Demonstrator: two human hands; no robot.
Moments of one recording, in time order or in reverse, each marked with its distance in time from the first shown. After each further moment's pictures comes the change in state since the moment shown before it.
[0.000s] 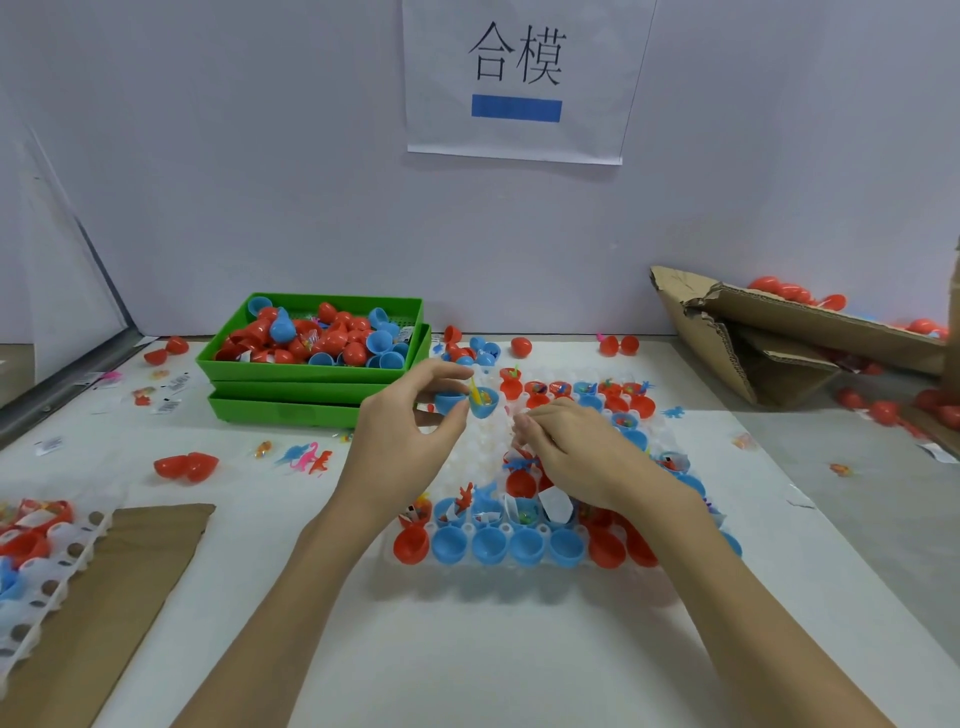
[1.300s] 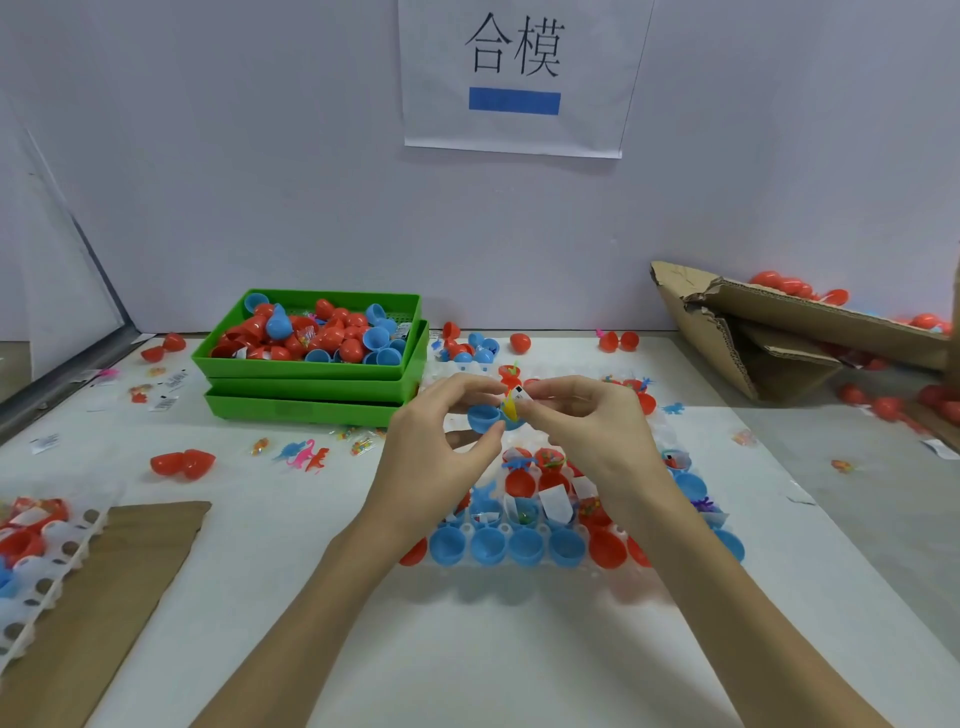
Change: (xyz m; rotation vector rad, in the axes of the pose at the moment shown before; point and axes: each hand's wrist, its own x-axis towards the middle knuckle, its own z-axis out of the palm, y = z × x) left_hand -0.014 0.009 0.022 -0.113 -0.068 0.047; right_hand -0.019 -0.028 -0.012 0.916 0.454 0.245
